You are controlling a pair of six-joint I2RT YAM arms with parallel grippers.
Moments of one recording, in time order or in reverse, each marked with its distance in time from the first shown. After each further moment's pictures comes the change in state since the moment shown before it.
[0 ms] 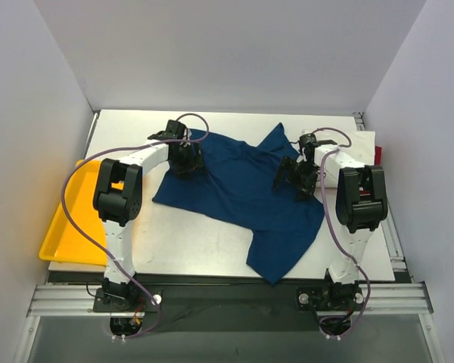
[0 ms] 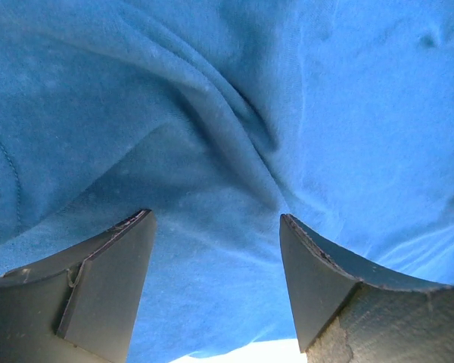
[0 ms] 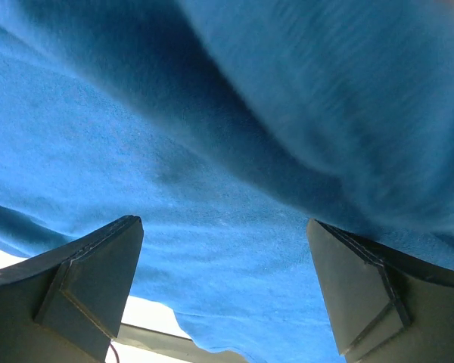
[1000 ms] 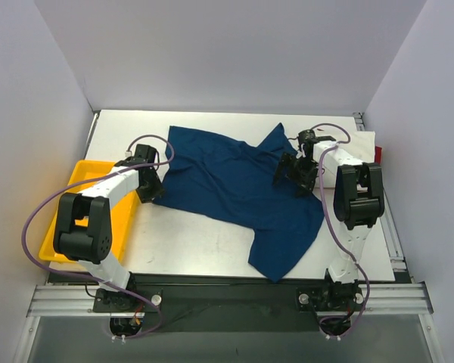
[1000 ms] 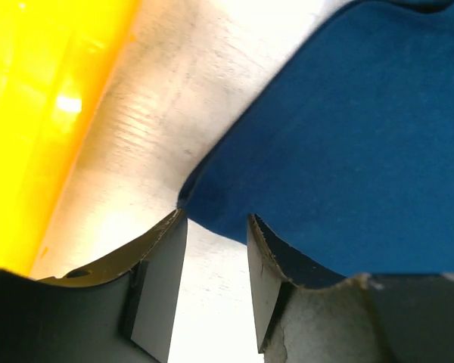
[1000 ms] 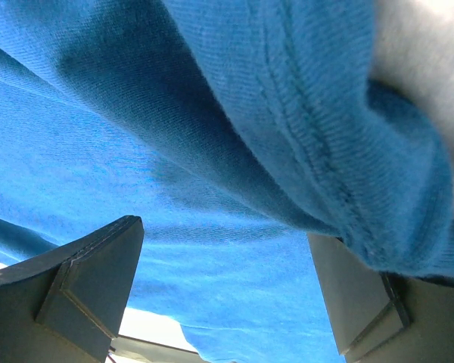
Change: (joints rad) left arm 0.116 -0.467 -0.528 -0.029 -0.406 -0.083; right arm -0.004 0.050 0.085 -0.020 0.026 -0.005
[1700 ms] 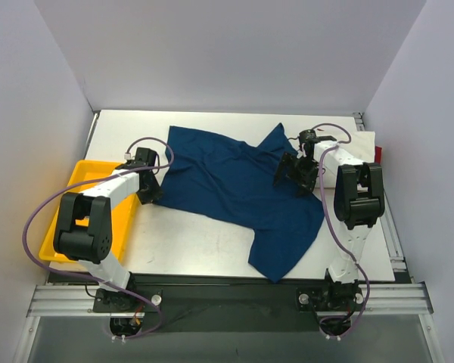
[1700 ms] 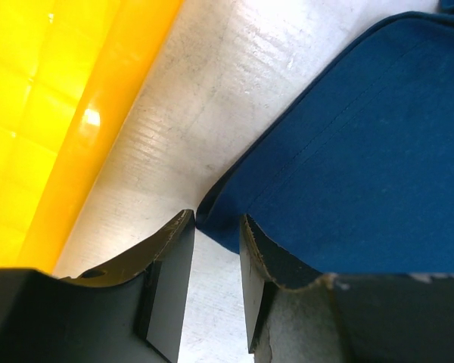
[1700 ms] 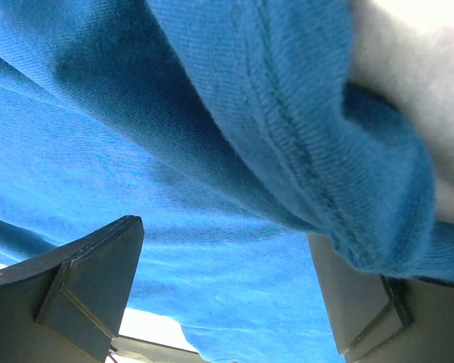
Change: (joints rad) left arm 0.001 0.000 -0.048 0.056 -0.064 -0.001; right arm -0.007 0.003 0.004 -0.002 -0.001 0.000
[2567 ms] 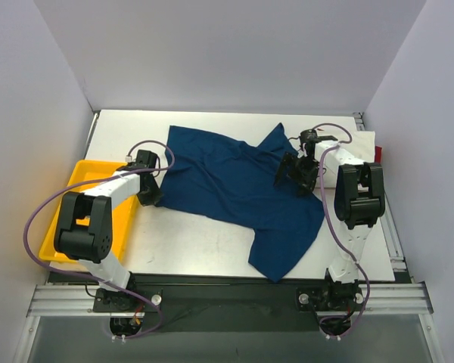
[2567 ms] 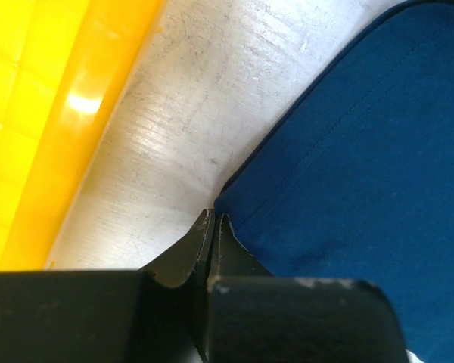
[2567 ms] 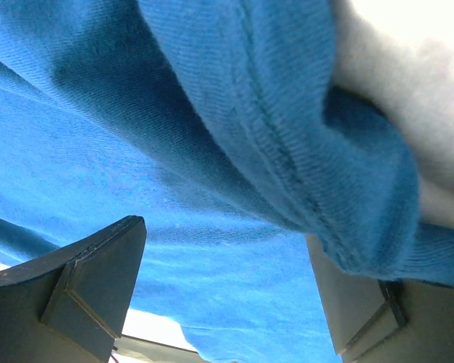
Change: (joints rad) left arm -0.004 0.013 -0.024 0.015 0.010 0.003; right arm -0.006 0.000 0.000 0.000 -0.008 -0.005
